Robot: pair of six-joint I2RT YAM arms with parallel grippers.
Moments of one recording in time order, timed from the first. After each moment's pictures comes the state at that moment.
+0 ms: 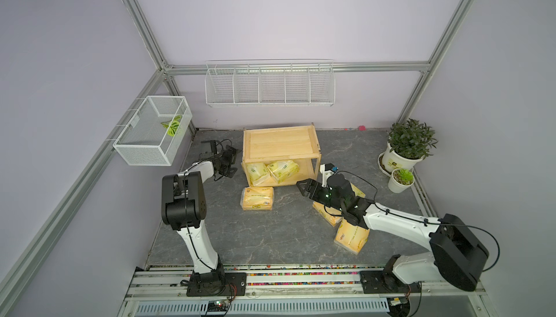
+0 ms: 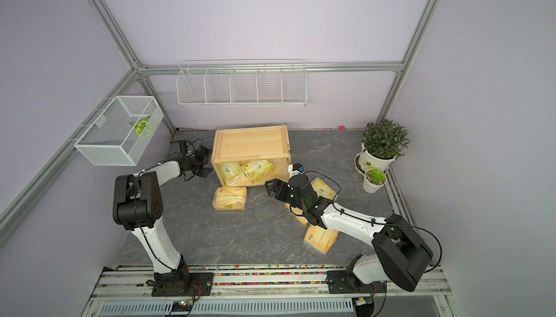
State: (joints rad) left arm 0.06 1.95 1.24 -0.08 0.53 -1.16; right arm 0.75 1.39 0.71 0.23 -0.06 0.97
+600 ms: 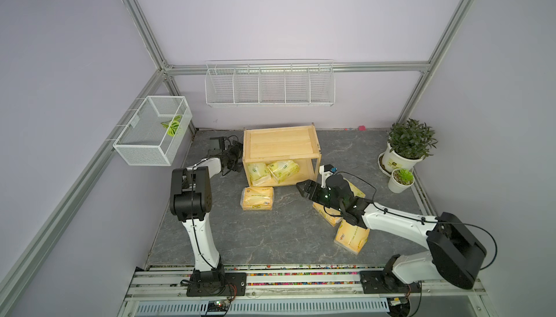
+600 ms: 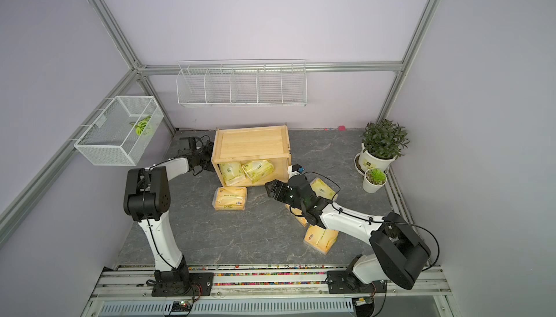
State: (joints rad) left arm 0.00 2.06 1.33 0.00 0.53 -1.27; right arm 0.75 1.42 0.71 0.22 -0.06 0.97
